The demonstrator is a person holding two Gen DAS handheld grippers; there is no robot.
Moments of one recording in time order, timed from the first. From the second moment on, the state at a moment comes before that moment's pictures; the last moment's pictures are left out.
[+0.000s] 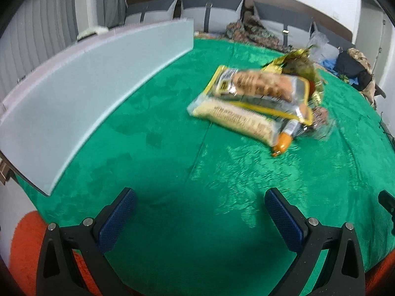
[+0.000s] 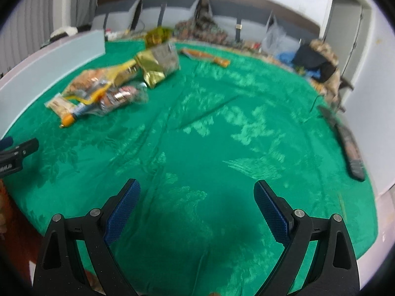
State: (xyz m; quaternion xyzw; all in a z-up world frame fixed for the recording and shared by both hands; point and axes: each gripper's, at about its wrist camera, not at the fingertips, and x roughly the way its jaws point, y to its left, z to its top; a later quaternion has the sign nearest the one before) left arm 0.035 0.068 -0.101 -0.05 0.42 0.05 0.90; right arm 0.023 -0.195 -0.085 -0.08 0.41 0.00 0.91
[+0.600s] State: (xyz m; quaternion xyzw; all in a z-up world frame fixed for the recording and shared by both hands) left arm 0.043 0.067 -0.102 -0.02 0.44 0.04 0.90; right arm 0.102 -0.236 -0.105 -0.01 0.44 -0.02 0.90
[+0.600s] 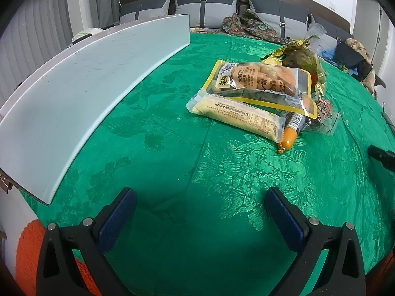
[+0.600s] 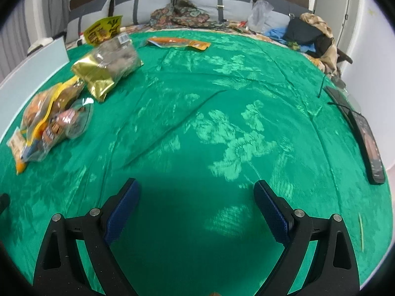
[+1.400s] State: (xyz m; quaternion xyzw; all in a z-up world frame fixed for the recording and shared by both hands) left arm 0.046 0.070 -0.101 -0.02 0.45 0.02 0.89; right arm 0.110 -0.244 -0.107 0.01 0.44 -0.02 0.90
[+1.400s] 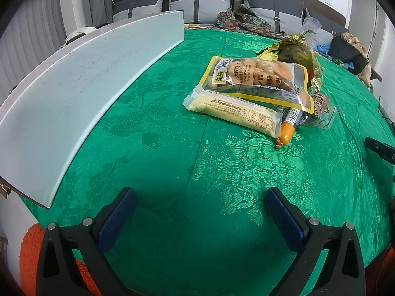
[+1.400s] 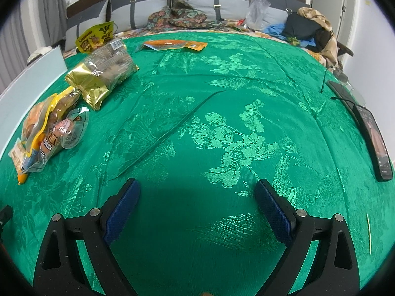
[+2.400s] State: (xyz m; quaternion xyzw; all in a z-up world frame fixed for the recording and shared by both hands) left arm 0.089 0.105 -0.072 -0.09 0.49 -0.05 0.87; right arm 0.110 -0.244 -0.107 0.01 0.44 -0.02 0.90
